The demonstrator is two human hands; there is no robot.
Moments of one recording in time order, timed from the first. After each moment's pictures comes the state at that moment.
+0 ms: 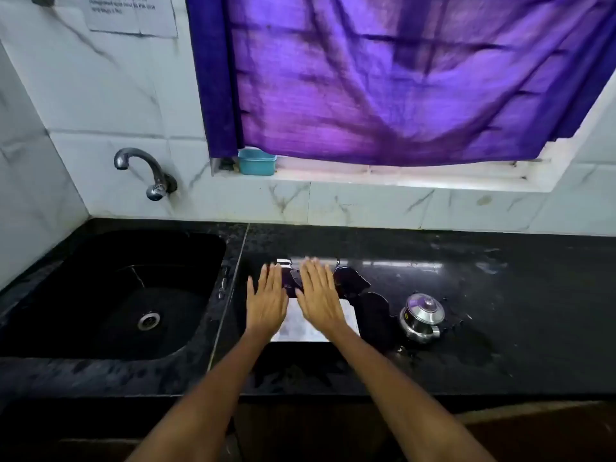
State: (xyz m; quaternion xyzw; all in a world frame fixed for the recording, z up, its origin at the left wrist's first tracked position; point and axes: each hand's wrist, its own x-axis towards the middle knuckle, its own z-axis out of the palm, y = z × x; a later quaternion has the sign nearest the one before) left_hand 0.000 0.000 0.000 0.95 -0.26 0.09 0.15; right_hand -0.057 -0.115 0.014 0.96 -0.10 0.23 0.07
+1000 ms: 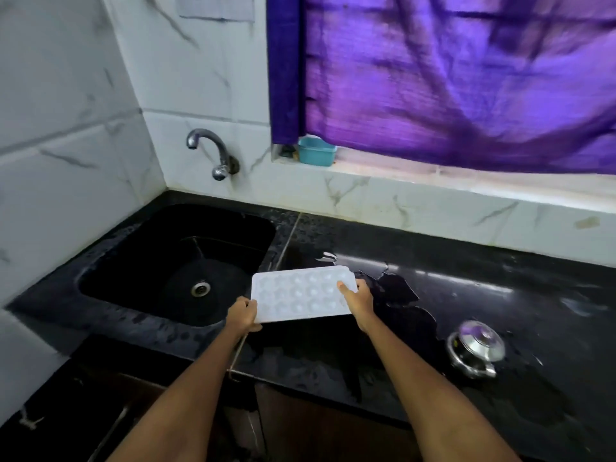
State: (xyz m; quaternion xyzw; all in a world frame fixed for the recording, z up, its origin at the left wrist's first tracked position) left_hand 0.035 0.097 -0.026 0.85 0.13 -0.17 0.48; right_hand -0.005 -0.142 -0.025 0.75 -0.32 0.08 -0.57
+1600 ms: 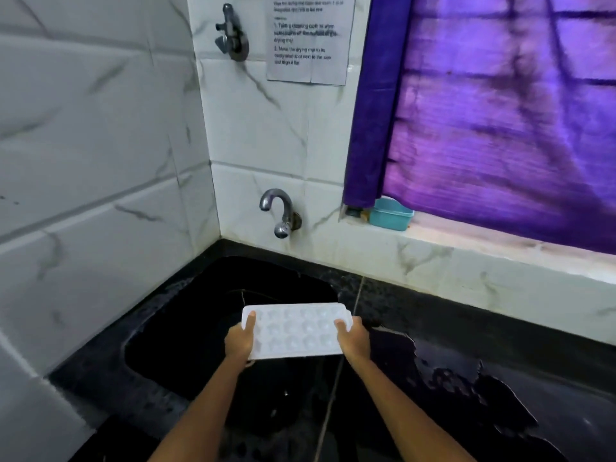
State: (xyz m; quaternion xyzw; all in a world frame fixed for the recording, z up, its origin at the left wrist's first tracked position) left_hand 0.214 0.212 -0.017 0.79 0.22 -0.04 0.58; right_hand 0.178 -0.007 -0.014 0.85 -0.26 0.02 -0.46
